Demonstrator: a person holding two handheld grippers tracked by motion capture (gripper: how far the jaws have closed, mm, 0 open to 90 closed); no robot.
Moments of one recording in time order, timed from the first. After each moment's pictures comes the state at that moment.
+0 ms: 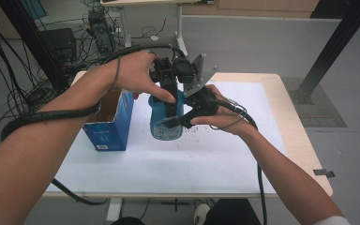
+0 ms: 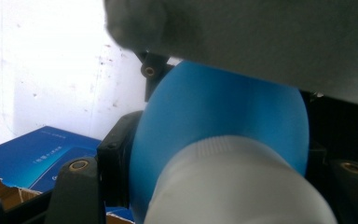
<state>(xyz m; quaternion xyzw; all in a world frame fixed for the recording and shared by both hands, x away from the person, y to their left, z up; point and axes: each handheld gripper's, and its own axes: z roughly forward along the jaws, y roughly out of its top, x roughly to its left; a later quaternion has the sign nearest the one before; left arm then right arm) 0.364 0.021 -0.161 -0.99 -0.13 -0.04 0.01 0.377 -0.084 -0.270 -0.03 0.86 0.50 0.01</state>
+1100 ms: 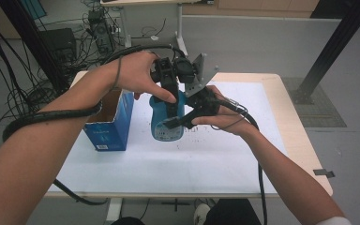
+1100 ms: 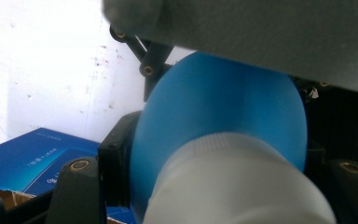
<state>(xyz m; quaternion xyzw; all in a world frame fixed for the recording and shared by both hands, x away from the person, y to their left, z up) 0.365 0.020 -0.161 -0.99 -0.14 -0.03 0.00 0.378 -0.087 -0.272 -0.03 0.86 0.51 -0.01</state>
